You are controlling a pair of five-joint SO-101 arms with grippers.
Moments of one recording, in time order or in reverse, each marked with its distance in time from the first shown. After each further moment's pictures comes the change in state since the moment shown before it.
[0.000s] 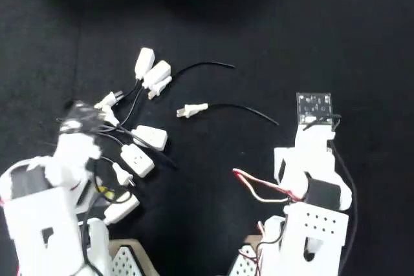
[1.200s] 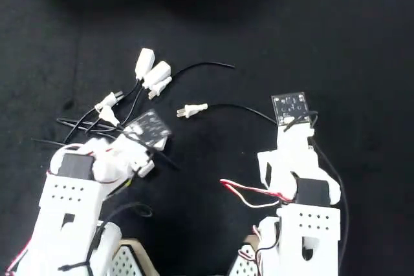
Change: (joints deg) left arm 25.4 3.2 5.4 -17.2 -2.6; right arm -9.1 0.1 0.4 2.5 -0.8
